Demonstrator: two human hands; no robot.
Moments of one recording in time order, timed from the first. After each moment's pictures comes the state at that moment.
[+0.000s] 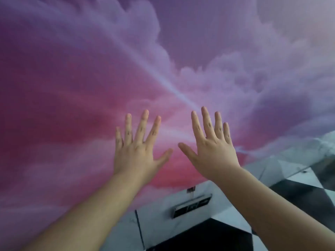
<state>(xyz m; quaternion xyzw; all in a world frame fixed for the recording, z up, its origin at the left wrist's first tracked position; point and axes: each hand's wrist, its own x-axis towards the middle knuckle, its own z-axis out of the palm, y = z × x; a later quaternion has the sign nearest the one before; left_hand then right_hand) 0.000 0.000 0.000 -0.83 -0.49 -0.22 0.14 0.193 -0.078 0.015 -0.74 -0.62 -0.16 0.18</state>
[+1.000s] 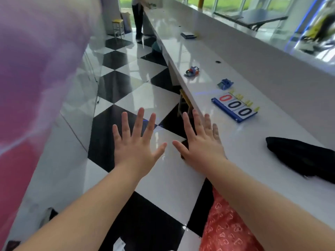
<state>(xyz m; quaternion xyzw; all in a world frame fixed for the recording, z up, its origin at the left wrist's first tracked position) 0.378 -0.223 -0.151 -0.98 0.15 -0.10 -0.04 0.336 -0.419 -0.125 -1.00 0.04 -0.03 0.04</state>
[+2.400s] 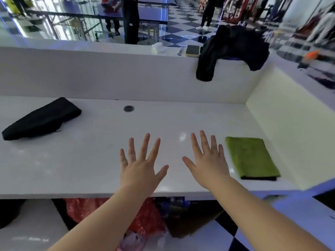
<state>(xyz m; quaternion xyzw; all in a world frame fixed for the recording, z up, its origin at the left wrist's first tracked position) -0.139 -0.588 -0.210 -0.66 0.75 0.06 -0.04 -0.355 -0.596 -0.179 -0.71 0.70 0.05 0.06</state>
